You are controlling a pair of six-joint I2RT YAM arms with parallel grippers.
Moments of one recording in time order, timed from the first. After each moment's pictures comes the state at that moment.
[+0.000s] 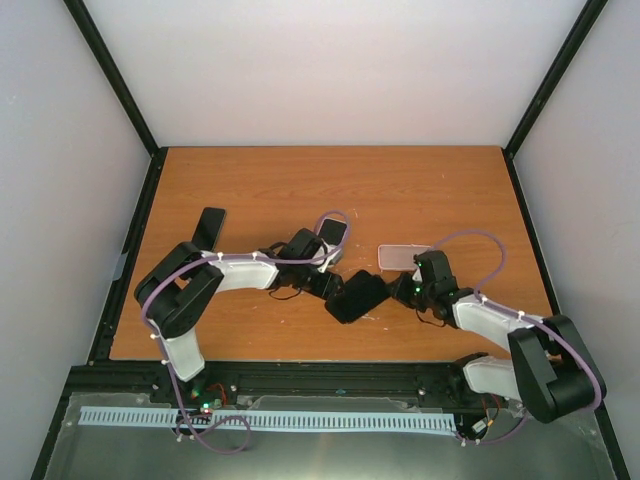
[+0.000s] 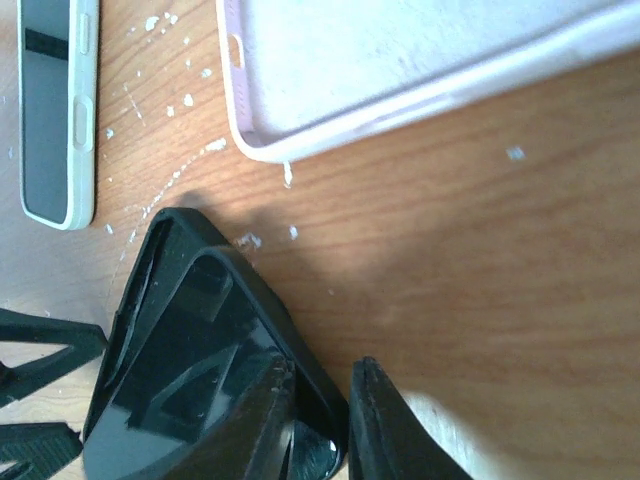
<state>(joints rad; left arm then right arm) -0.75 1.78 0.90 -0.11 0.43 -0.36 0.35 1.21 0.34 -0.01 -0.30 0.79</state>
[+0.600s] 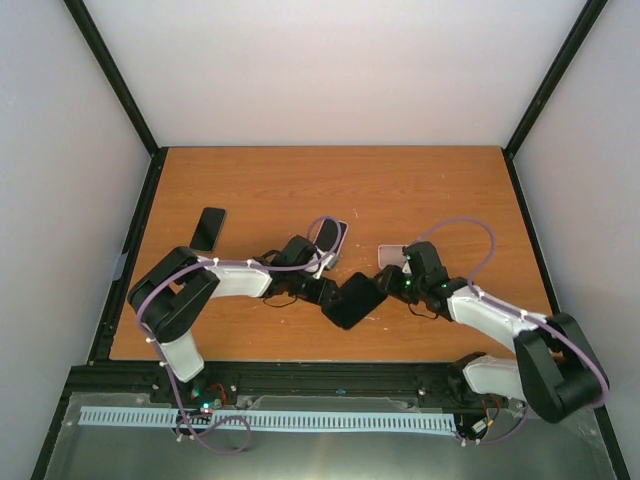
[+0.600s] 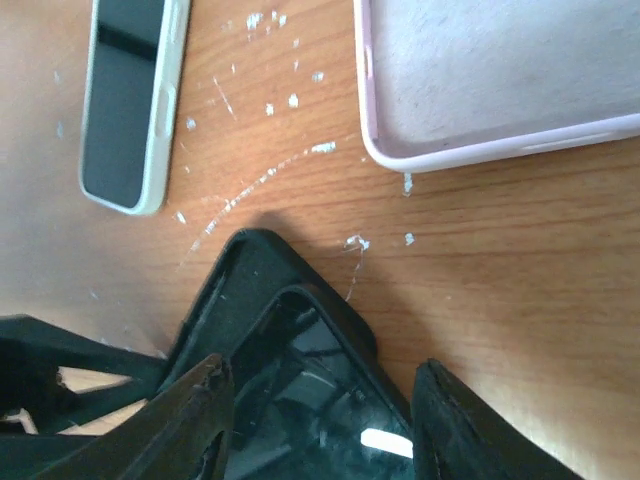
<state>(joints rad) -0.76 1.74 0.79 0.00 0.51 -0.45 0.45 1.26 0.46 -0.07 -0.26 0.78</state>
